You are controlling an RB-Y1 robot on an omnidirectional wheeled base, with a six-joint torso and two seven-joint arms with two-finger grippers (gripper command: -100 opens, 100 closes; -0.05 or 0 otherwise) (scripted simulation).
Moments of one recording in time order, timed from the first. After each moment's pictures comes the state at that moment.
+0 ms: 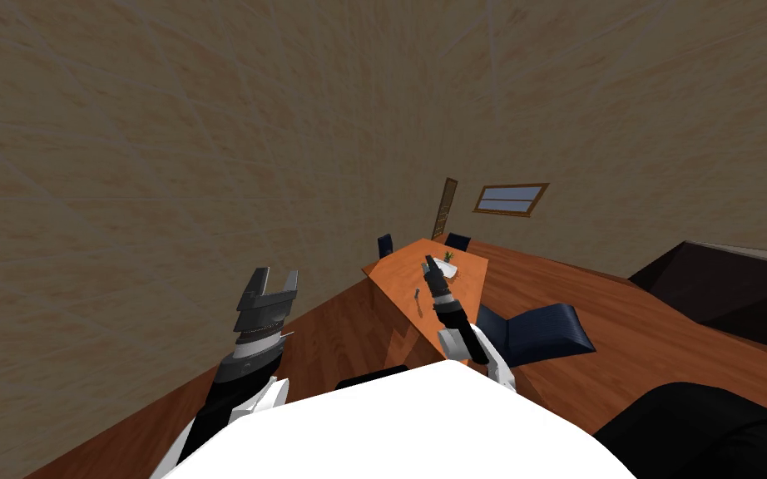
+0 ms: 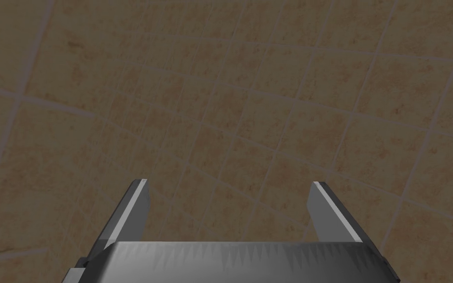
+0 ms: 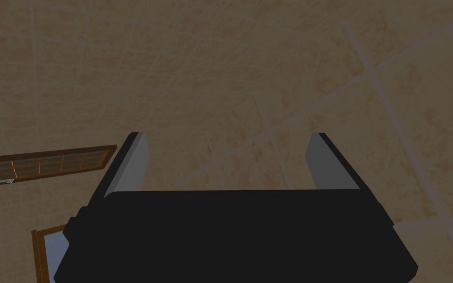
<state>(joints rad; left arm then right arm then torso) 0.55 0.04 -0.07 -2.23 -0.08 -0.62 0.13 0.40 -0.20 0.01 -2.06 0.02 -0.46 0.07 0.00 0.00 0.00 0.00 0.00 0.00</state>
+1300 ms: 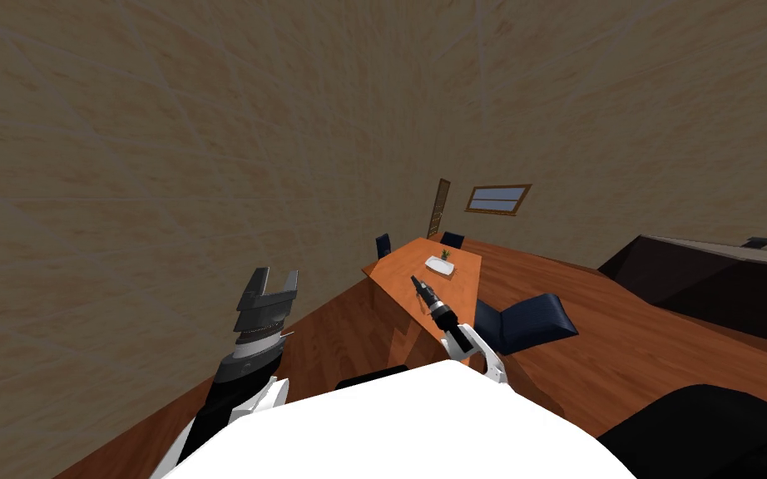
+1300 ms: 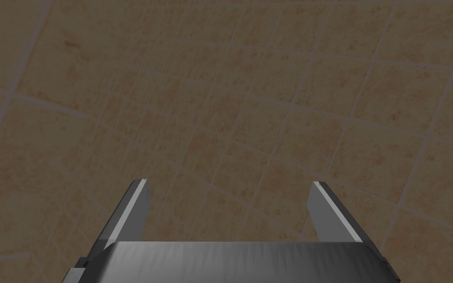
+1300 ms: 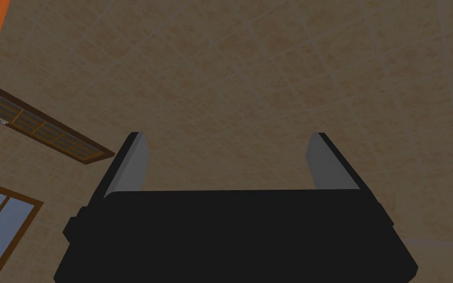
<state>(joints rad) 0.55 0.04 -0.07 -2.23 -0.08 -0.62 0.13 0.31 -0.34 0.05 -1.70 0.22 -0.34 0.31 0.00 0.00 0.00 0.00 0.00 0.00</state>
